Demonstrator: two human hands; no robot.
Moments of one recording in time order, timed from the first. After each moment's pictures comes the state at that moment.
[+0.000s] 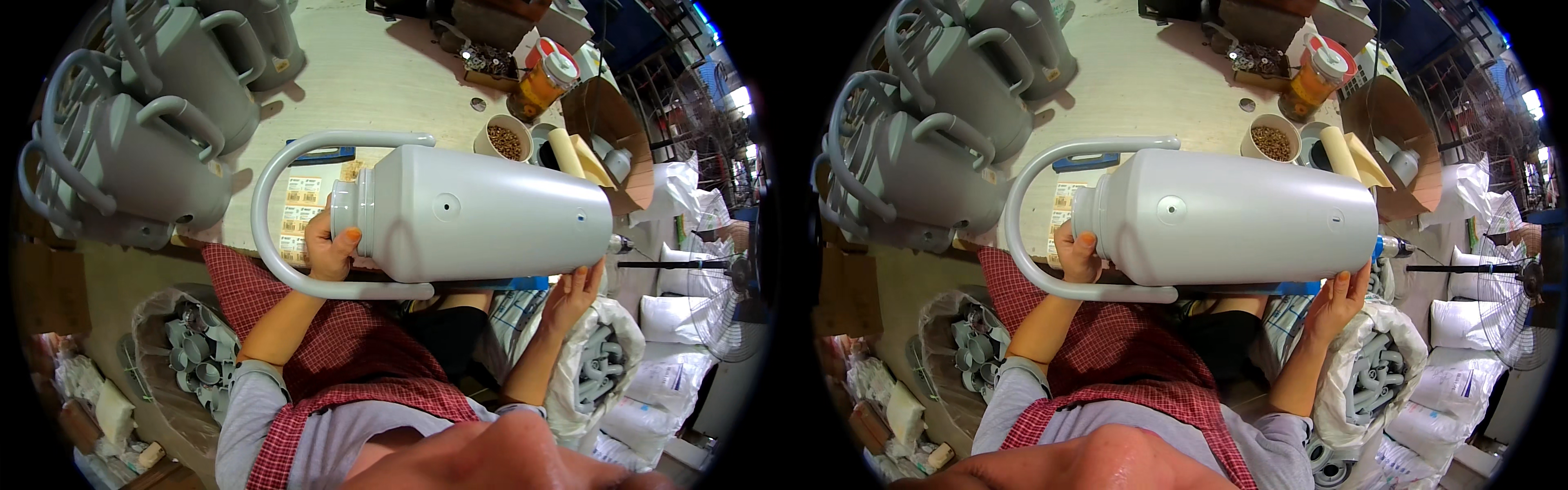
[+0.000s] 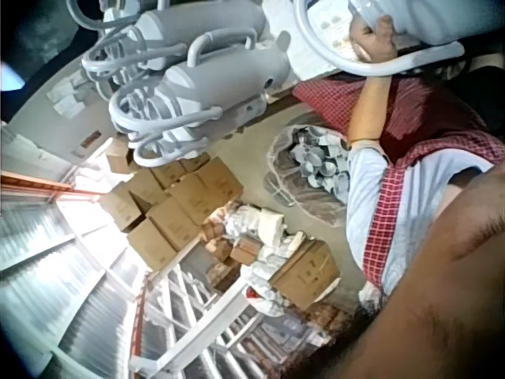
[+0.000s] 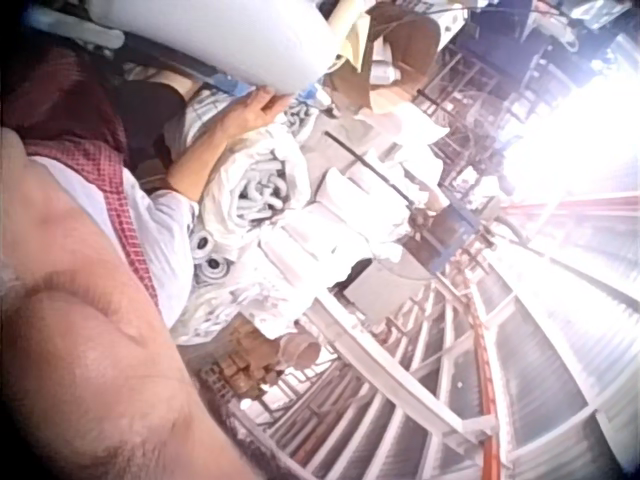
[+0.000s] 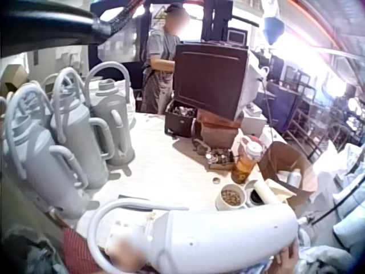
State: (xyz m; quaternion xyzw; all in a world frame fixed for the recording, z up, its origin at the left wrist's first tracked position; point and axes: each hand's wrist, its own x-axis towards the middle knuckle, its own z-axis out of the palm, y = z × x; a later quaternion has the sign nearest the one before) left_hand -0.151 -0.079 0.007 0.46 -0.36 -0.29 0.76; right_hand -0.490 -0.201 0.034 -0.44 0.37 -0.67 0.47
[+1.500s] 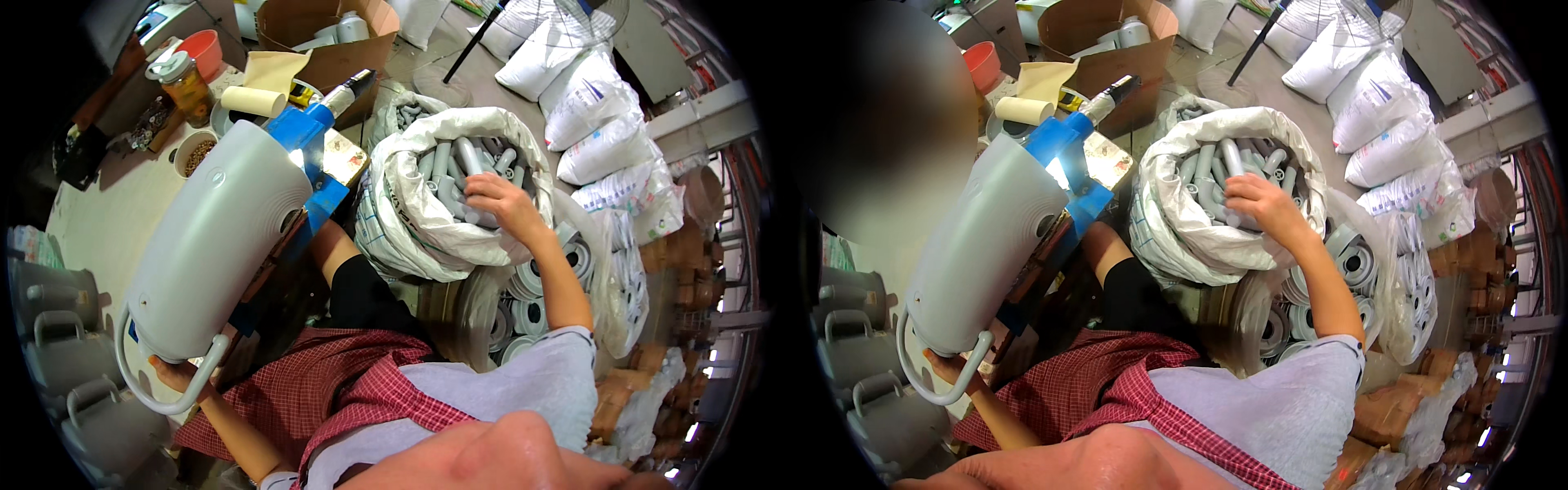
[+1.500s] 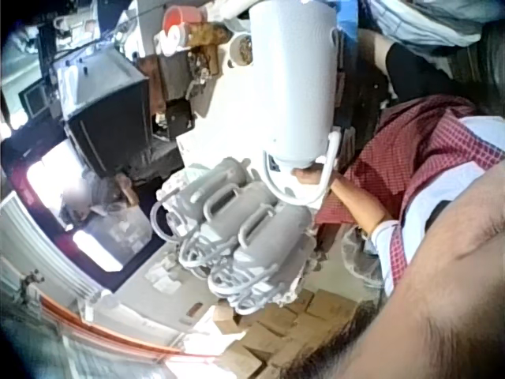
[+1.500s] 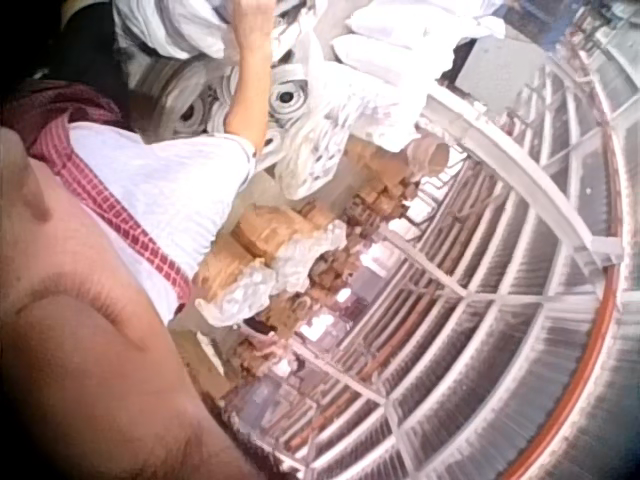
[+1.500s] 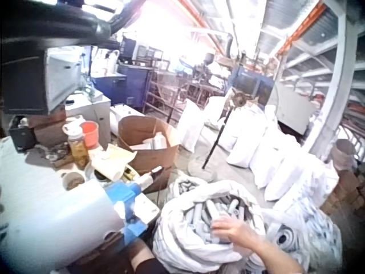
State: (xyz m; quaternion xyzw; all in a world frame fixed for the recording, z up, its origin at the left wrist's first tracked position) left_hand -0.102 -0.078 -0.032 0.51 -0.29 -0.34 0.73; right_hand -0.726 -0.062 0.105 -0.83 0.54 -0.15 -0.02
